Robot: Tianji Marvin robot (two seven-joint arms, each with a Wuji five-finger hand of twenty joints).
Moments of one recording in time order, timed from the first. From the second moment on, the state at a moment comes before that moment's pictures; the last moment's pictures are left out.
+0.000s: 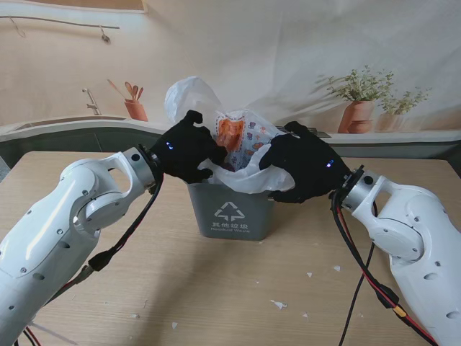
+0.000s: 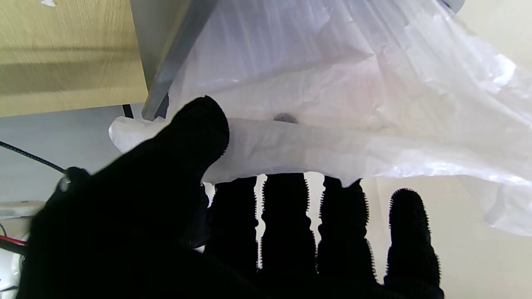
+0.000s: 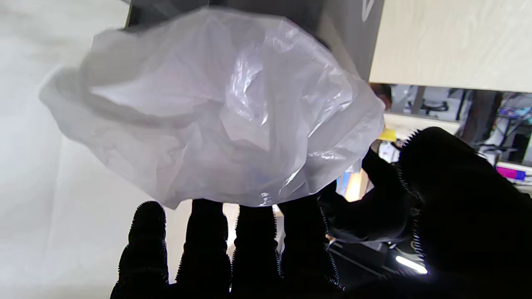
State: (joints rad) left arm 1.14 -1.04 -1.08 -1.74 1.09 -0.42 -0.11; right arm -1.45 -1.03 1.44 -1.85 -1.07 -0.61 0.02; left_hand 0.66 -0.62 0.82 -0.12 0.68 -0.12 1.07 0.49 0.94 0.00 0.63 0.76 0.65 0.14 0.65 0.57 -0.02 0.34 0.86 0.43; right_hand 0.32 -0.49 0.62 -0.11 0.44 -0.10 0.91 0.41 0.54 -0.05 0.88 0.42 0.41 0.01 0.45 0.30 0.09 0.15 0.34 0.53
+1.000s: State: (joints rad) left arm 1.20 -1.05 -1.13 -1.77 0.90 -0.42 -0.10; right arm -1.49 -1.04 1.42 -1.70 -1.23 -0.65 -0.39; left_hand 0.51 -0.19 0.39 -0.07 0.81 0.00 0.82 0.52 0.88 0.04 0.64 0.60 0.64 0.19 0.64 0.59 0.06 0.37 0.95 0.48; right_hand 0.46 -0.70 1.20 -0.30 0.69 -0.35 1.15 0.50 0.80 -0.11 0.97 0.45 0.63 0.01 0.64 0.40 0.20 0.18 0.38 0.45
